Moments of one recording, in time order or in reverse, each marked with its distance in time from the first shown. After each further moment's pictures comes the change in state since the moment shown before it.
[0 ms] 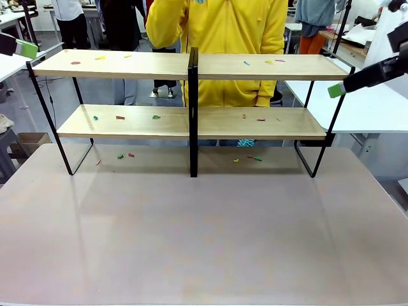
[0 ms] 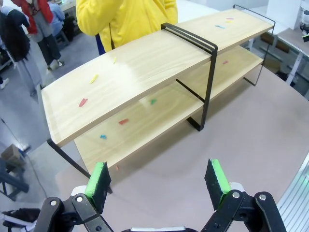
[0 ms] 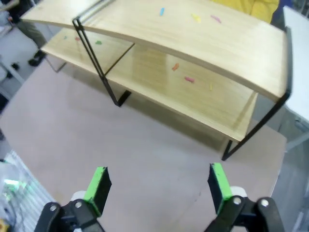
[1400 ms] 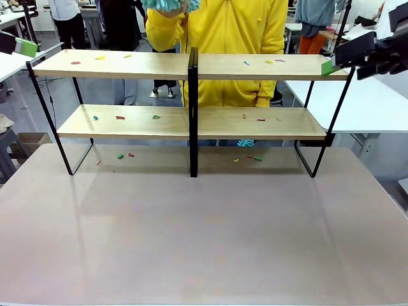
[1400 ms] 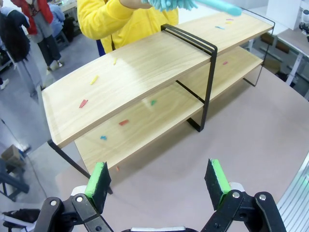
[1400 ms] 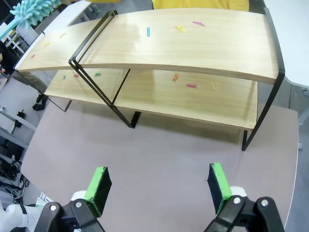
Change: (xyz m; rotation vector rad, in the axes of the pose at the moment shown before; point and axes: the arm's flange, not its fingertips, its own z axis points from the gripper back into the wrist) left arm 0.001 0.000 0.001 0.000 -0.003 -0.001; right arm 0.013 0.030 0.011 -0.045 -0.052 -0.263
